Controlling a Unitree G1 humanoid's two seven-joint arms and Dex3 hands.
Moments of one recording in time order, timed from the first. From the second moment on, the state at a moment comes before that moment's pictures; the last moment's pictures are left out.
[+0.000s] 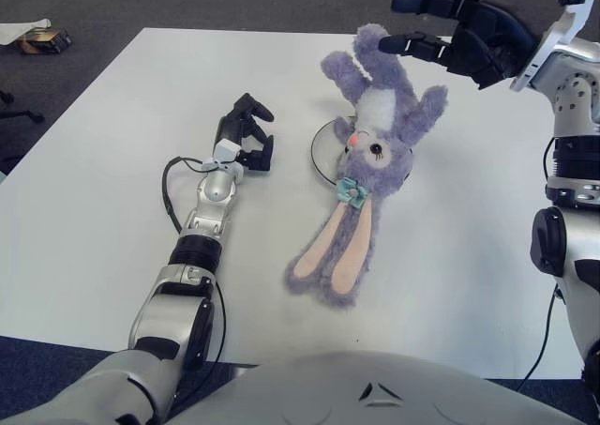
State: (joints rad) left arm -0.42 0.13 0.00 0.62 0.13 -0.45 0.08; right arm -0.93 -0.56 -0.13 0.28 0.46 0.64 0.87
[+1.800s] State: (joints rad) left arm -0.41 0.13 0.02 0.62 0.08 -0.44 0.06; right arm -0.58 -0.57 -0.15 0.15 0.15 0.25 0.46
